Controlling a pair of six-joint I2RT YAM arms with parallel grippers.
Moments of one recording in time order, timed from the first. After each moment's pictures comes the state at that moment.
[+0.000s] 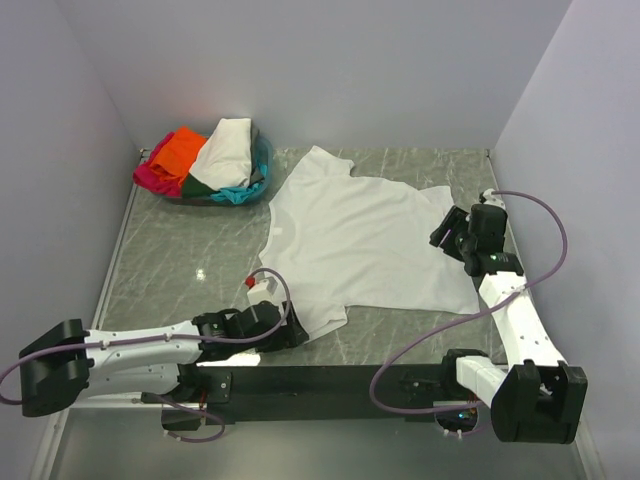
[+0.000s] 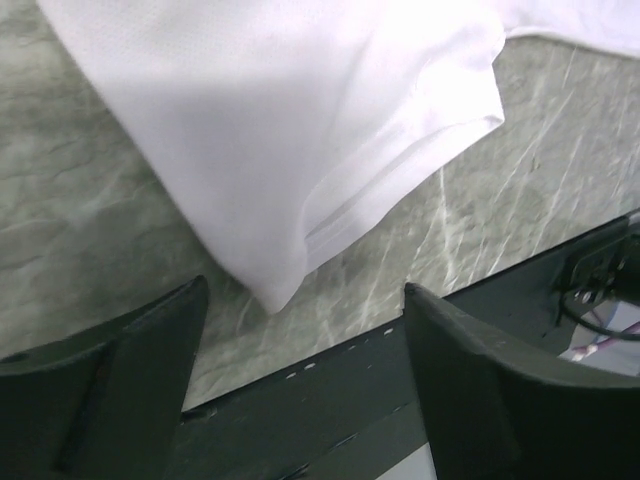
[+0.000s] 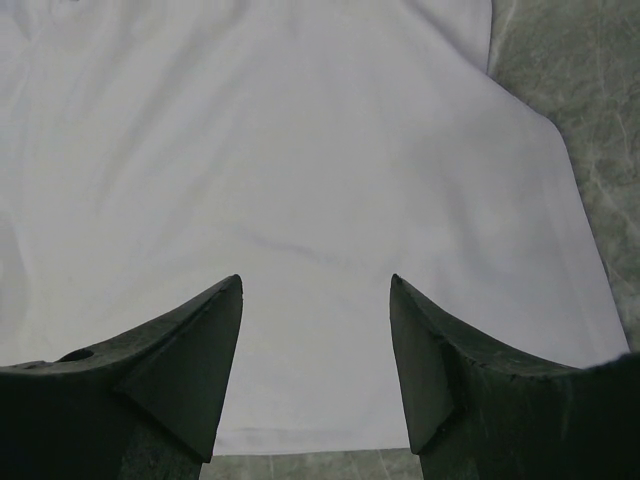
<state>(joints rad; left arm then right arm) -1.15 0.99 0.35 -0.18 -0.21 -1.20 -0.06 1.03 0.74 -0.37 -0.01 0.45</state>
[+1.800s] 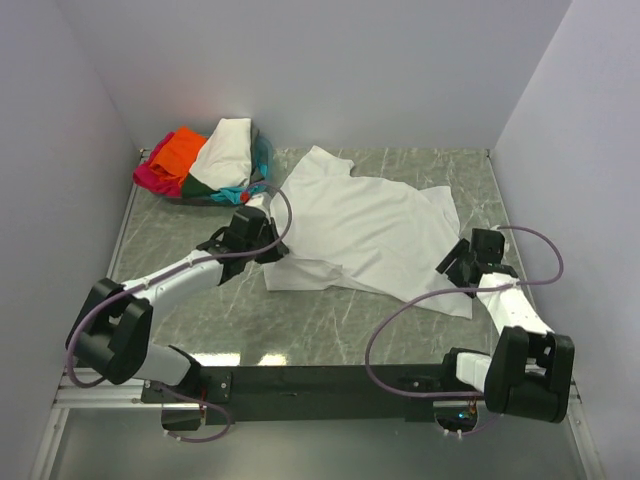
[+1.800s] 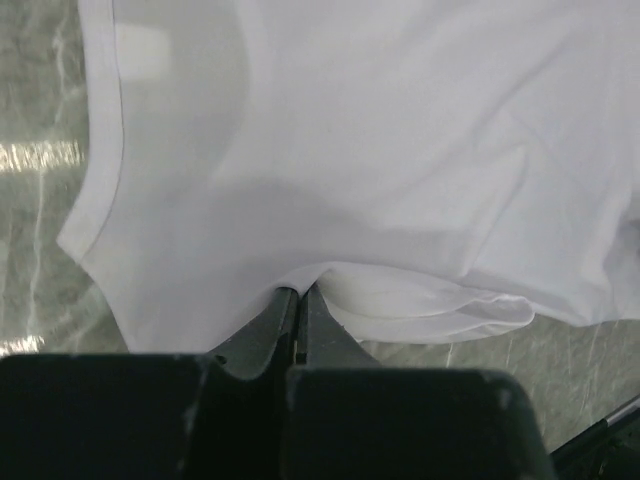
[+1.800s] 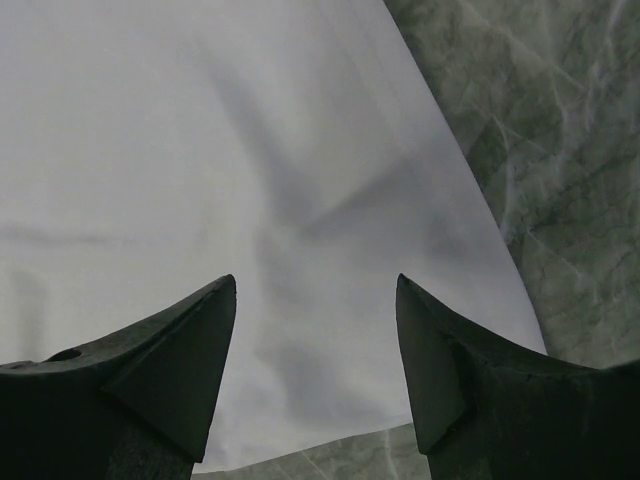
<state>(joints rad) -0.55 1.39 0.79 -0.07 0.01 -0.66 -0.19 1.14 0.56 -0.37 0.04 0.54</state>
